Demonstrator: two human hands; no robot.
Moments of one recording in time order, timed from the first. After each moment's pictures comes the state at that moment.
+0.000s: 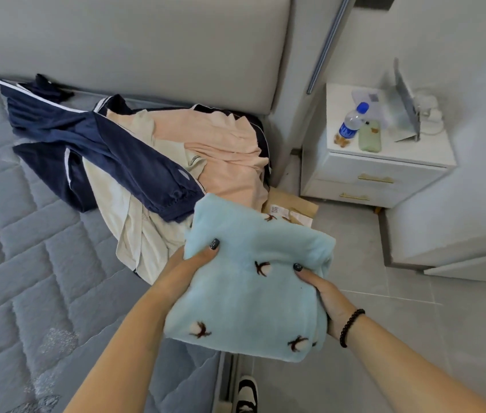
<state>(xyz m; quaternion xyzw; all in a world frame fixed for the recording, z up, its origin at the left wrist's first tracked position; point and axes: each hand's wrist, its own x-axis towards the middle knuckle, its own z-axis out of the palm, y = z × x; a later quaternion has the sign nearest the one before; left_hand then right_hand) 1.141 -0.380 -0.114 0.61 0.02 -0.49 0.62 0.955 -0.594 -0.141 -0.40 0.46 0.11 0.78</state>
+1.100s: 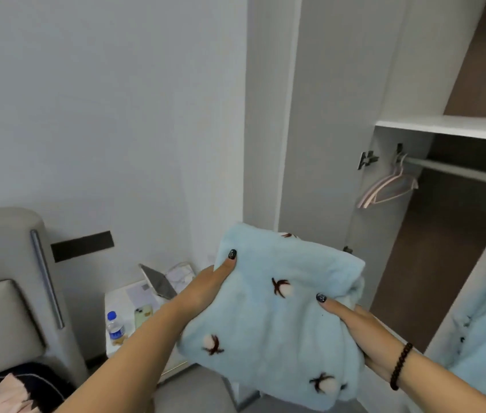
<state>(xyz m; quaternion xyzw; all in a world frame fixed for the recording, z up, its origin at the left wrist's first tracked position) 0.798 -0.843 0.269 0.62 -0.48 -0.49 0.38 0.509 -0.869 0.249 -0.49 0.45 -0.31 0.68</state>
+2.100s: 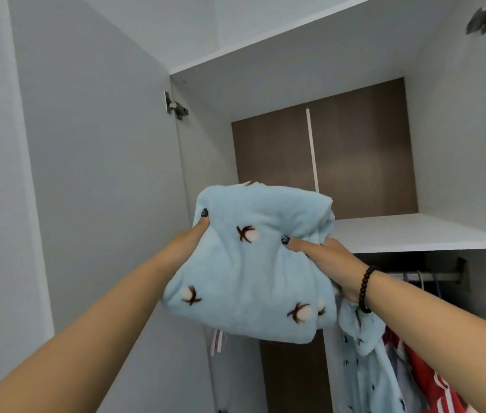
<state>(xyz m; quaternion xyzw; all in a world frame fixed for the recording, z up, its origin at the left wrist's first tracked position) 0.554 -1.195 0.542 0.43 -0.72 -0.37 0.39 0.328 -1.049 0.498 -0.52 0.52 -0.61 0.30</state>
